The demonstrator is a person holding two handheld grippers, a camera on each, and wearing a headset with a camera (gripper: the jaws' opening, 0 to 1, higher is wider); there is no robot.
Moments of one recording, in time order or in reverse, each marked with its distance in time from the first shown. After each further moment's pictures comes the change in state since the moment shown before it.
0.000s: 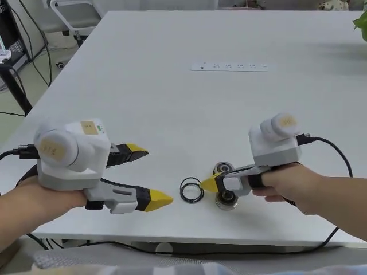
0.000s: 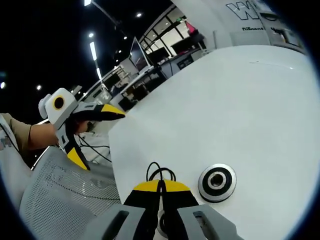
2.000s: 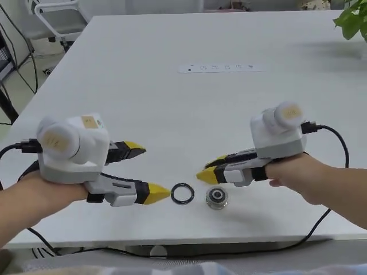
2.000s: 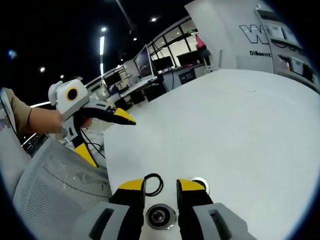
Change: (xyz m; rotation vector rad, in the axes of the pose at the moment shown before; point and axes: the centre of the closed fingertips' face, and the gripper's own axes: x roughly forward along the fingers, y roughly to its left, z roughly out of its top) left arm 0.018 0.005 0.015 0.010 0.009 -0.020; right arm -0.038 -0.007 0.022 -0.173 -0.071 -0.095
